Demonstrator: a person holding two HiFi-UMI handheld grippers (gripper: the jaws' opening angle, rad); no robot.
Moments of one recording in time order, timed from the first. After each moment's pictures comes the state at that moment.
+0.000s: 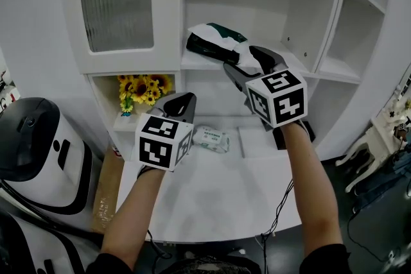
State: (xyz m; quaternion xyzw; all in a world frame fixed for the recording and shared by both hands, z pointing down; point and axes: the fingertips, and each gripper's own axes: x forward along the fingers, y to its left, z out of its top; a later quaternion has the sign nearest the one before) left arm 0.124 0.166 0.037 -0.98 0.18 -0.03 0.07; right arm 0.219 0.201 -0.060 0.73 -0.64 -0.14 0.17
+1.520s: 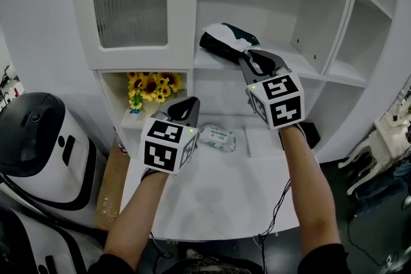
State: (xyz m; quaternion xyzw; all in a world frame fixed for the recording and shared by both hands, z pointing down) left arm 0.103 0.156 0.052 -0.98 0.18 -0.04 0.06; right arm 0.214 0.184 -0.057 0.74 -0.61 -0.19 0.19
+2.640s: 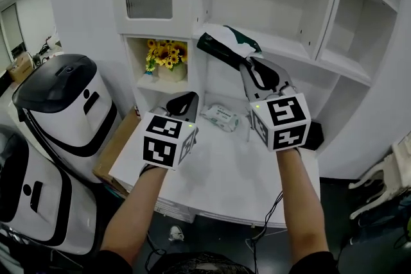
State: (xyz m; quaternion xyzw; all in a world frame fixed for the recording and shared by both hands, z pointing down) left arm 0.073 0.296 0.062 -0.94 0.32 -0.05 0.07; right arm 0.173 0.335 -0.038 0.66 -0.71 -0.22 0.08
